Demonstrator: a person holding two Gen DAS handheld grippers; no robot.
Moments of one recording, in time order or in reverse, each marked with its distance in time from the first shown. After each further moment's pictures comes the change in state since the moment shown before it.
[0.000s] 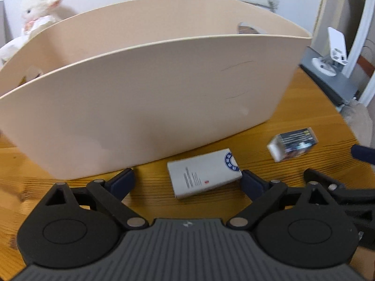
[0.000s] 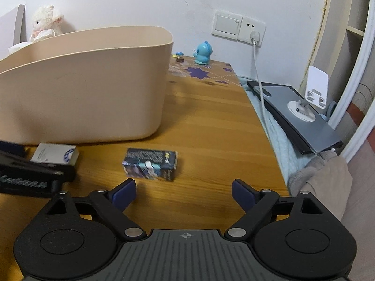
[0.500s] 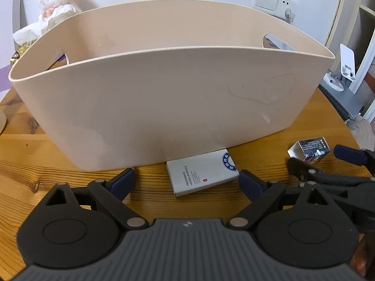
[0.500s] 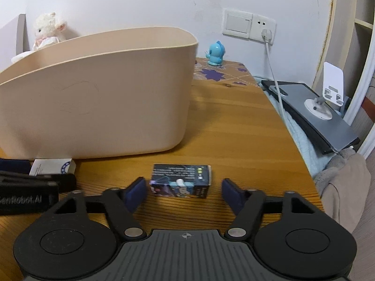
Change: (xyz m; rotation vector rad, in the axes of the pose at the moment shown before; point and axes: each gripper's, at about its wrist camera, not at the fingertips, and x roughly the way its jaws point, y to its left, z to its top) left arm -0.006 0.026 -0.004 -0.076 -0.023 0.005; right arm 0.014 0.020 0.011 0.043 -0.007 0.059
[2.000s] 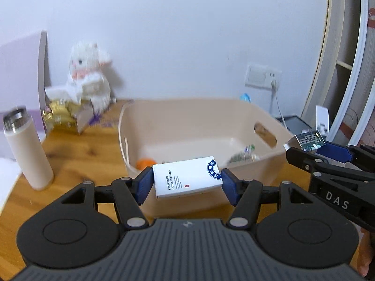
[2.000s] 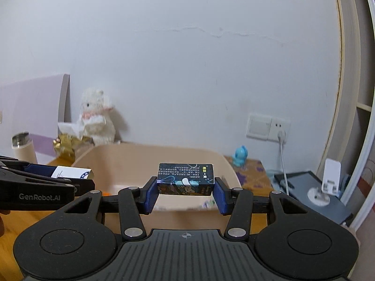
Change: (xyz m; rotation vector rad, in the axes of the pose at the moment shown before) left arm -0.133 0.072 0.027 -0.013 -0.304 -0.062; right arm -0.133 0.067 0.064 -0.081 -0.376 0.048
